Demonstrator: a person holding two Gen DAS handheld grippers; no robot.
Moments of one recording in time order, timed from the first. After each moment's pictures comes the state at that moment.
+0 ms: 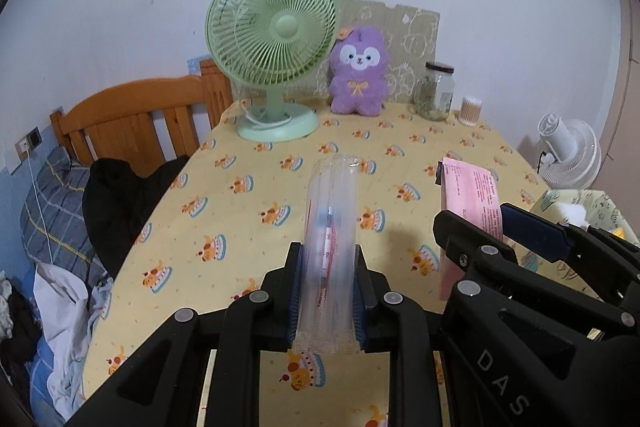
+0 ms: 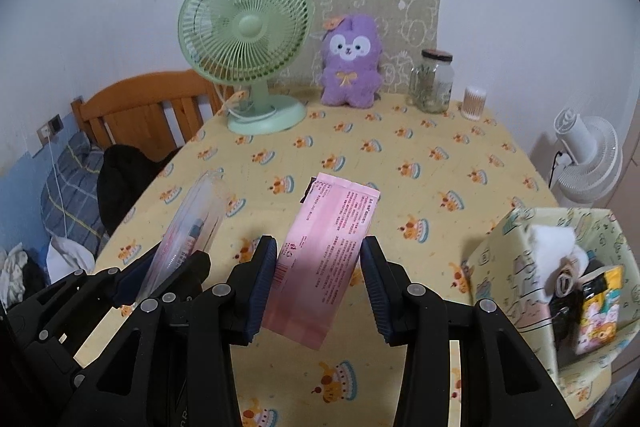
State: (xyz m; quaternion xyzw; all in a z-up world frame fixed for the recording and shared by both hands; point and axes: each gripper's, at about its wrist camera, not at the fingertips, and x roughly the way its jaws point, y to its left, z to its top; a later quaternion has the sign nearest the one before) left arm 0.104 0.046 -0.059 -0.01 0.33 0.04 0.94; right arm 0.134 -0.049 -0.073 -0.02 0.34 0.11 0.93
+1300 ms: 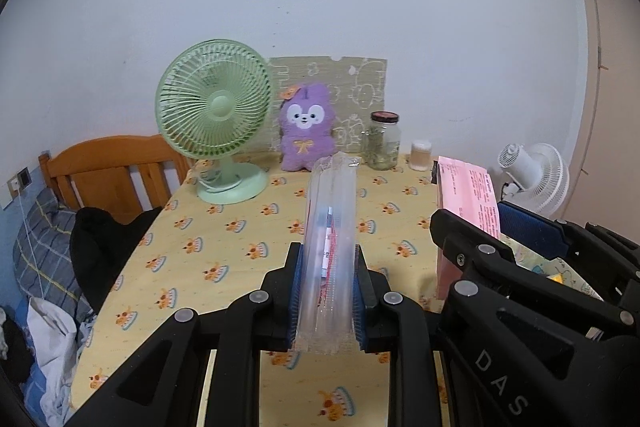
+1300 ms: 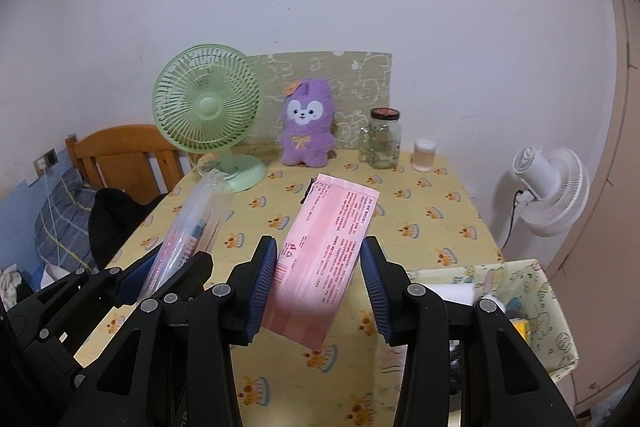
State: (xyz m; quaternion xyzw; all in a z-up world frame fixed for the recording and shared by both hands) left arm 0.098 -0.040 -0.007 0.00 0.26 0.00 0.97; right arm 0.114 -0.138 -0.010 -0.02 0.26 0.09 0.96
